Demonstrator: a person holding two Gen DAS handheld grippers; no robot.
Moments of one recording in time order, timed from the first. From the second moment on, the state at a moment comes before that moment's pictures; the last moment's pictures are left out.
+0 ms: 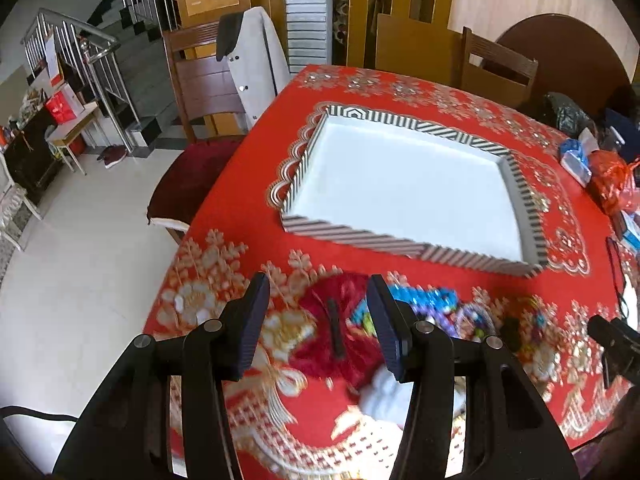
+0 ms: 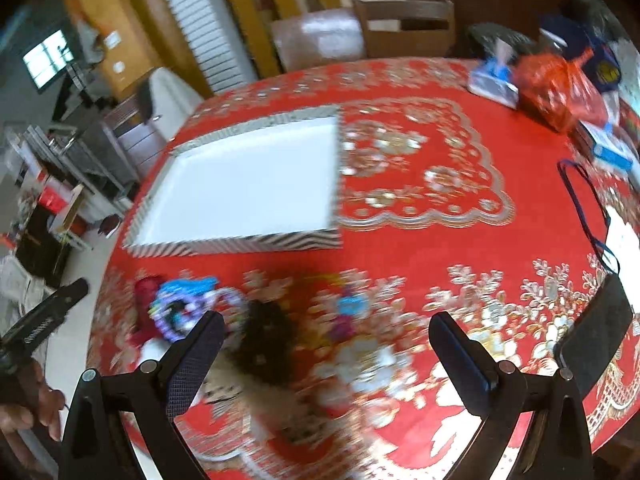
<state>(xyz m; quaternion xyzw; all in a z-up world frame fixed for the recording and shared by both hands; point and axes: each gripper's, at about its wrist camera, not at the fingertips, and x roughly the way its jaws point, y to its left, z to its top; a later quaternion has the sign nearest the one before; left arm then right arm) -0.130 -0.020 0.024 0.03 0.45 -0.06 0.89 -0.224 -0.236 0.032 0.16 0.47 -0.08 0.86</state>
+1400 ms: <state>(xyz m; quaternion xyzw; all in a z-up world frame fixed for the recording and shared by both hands) -0.169 -0.027 0.024 0.05 0.46 -0.08 0.88 -0.222 -0.184 0.046 0.08 0.47 -0.06 0.88</state>
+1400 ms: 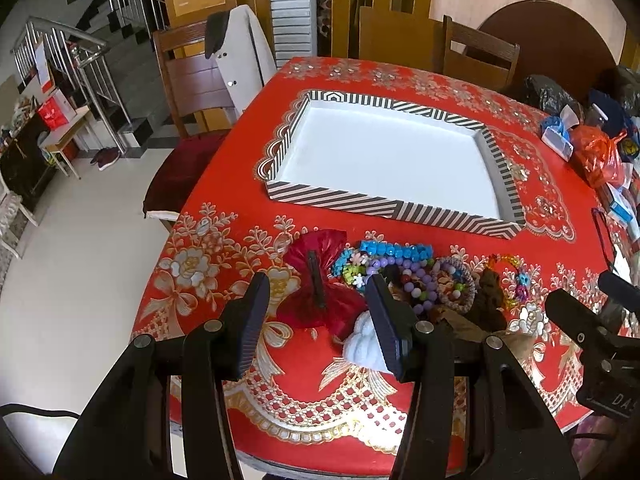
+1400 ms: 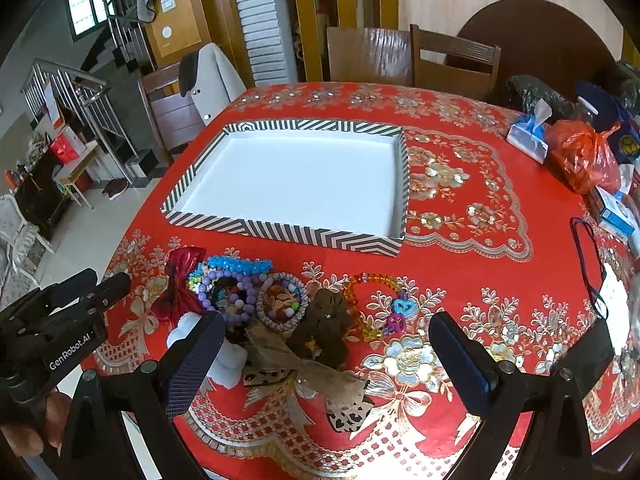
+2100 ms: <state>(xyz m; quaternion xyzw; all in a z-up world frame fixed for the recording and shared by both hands) -0.170 -0.024 0.022 0.05 0.47 -0.08 0.88 -0.222 -0.182 0.038 0.08 0.48 -0.05 0.87</state>
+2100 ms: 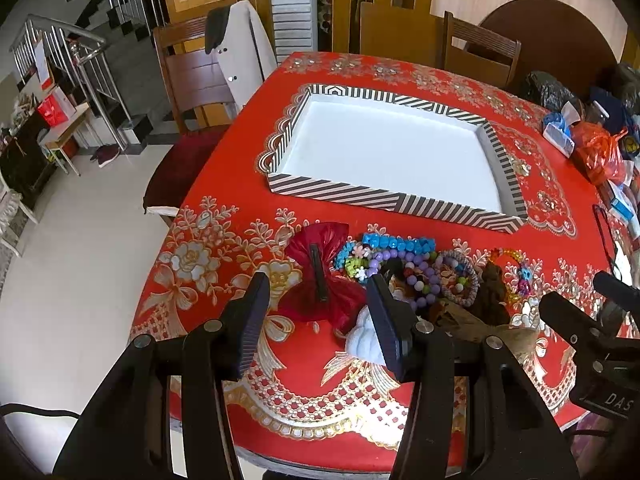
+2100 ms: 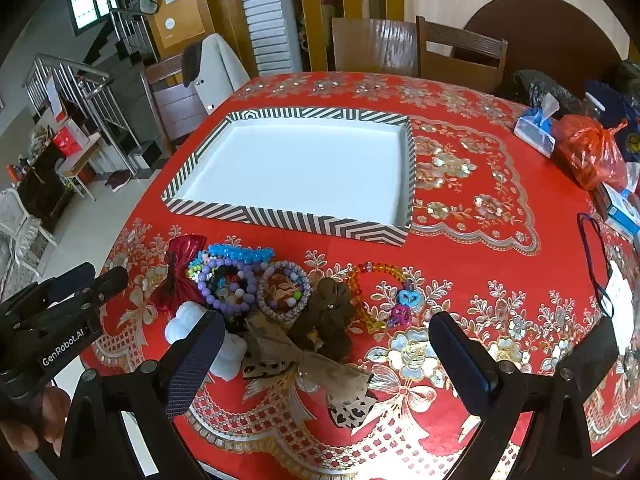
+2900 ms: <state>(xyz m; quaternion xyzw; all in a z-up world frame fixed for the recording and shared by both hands) -0.176 -0.012 0.009 0.01 0.50 -0.10 0.86 -0.233 -0.199 0.023 0.10 0.50 -0.03 0.86</state>
